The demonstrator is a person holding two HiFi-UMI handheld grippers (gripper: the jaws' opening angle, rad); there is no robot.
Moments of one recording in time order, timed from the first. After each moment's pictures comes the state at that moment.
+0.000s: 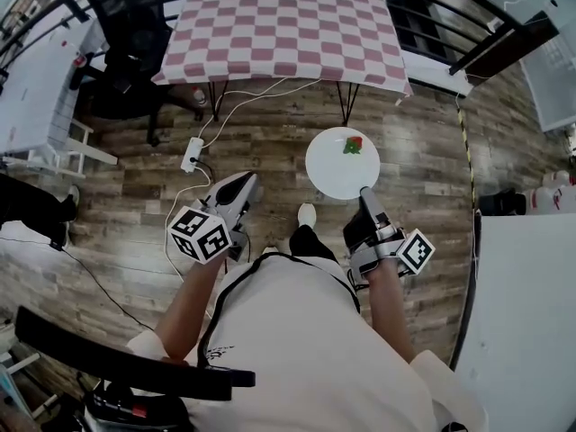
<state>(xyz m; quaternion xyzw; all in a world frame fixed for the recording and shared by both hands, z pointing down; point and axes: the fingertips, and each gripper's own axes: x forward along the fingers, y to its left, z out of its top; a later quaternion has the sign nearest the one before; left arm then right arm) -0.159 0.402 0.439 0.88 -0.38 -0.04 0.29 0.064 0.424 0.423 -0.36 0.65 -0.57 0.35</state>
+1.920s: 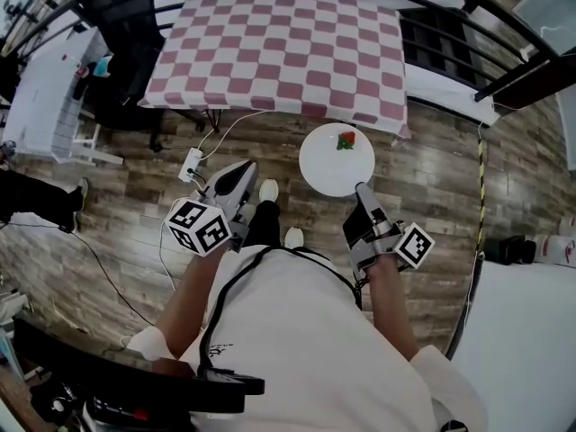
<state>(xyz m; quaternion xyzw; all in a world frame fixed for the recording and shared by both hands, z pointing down) -0.003 0.181 0.421 0.85 -0.46 -0.03 0.27 0.210 0.186 0.436 -0.29 0.68 -0.60 0.30</state>
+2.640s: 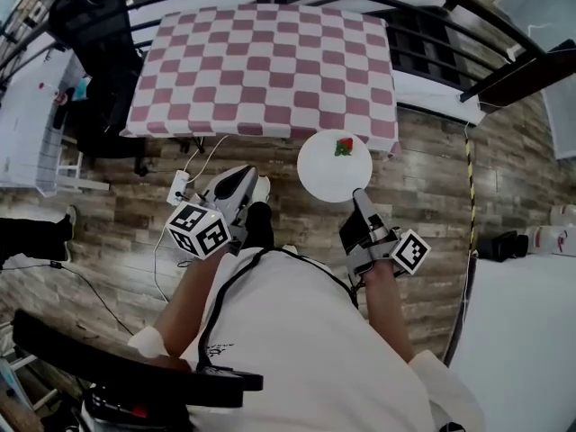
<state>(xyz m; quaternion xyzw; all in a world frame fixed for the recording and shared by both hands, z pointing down) -0.013 0.087 0.442 0.87 -0.42 -0.03 0.28 0.198 0.113 0.443 -0.33 0.67 -0.58 0.32</state>
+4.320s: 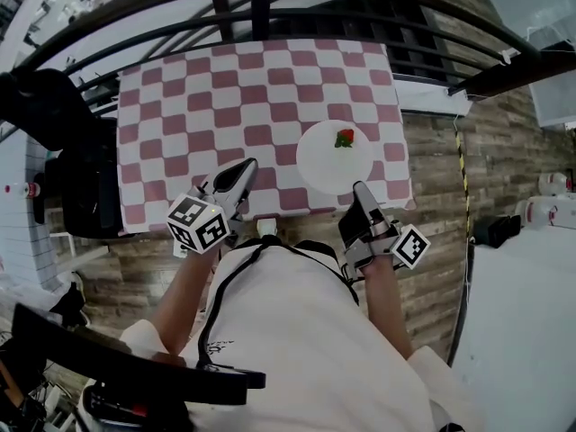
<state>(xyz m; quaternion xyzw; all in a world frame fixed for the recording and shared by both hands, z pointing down) -0.097 -0.274 0.454 0.90 -0.31 0.00 0.29 0.101 -0.213 0.439 -0.39 0.64 -0.55 0.36</state>
